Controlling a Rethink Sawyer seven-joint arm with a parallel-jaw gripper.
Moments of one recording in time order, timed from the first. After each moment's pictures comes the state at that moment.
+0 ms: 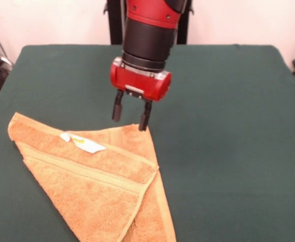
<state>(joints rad) -0.11 -0.44 -0.17 1.55 0.00 0.12 2.01</state>
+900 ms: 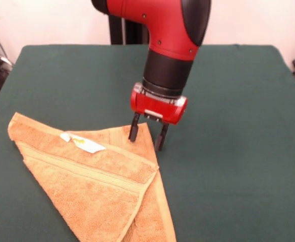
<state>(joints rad) -0.01 -0.29 -0.24 1.44 0.01 0.12 2.01</state>
